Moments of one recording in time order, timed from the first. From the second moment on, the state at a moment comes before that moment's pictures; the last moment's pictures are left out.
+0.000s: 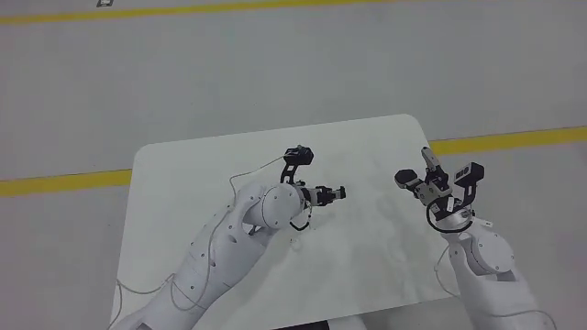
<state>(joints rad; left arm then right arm) 1.03 -1.53 -0.77 -1.39 0.66 0.34 -0.83 -1.82 -1.14 1.75 -1.70 0.58 -0.20 0.47</state>
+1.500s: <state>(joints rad) 0.98 -1.54 -0.80 -1.25 0.84 0.34 -0.89 -1.82 -1.14 1.75 -1.70 0.58 -0.20 0.47</state>
